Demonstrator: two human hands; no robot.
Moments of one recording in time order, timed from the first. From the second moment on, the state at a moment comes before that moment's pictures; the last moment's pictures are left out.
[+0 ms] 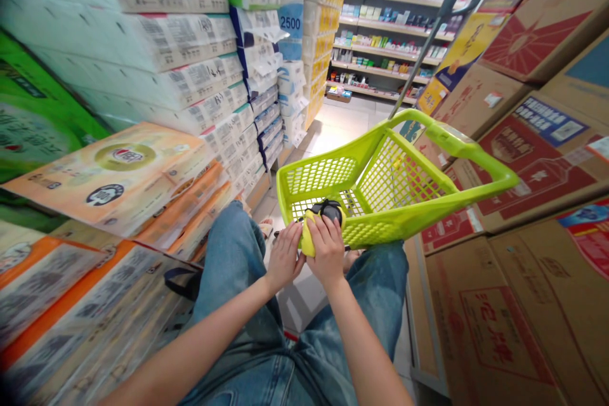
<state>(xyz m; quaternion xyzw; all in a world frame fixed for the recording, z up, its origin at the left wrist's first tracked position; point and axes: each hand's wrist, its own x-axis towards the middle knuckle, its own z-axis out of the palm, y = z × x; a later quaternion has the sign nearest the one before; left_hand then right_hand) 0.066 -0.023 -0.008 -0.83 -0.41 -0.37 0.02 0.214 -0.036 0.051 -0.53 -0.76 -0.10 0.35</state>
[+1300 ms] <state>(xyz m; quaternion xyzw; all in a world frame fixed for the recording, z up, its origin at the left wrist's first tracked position) 0.071 -0.030 -0.010 -0.84 -0.41 -0.37 0.02 0.239 -0.039 0.051 -0.55 -0.73 -0.11 0.38</state>
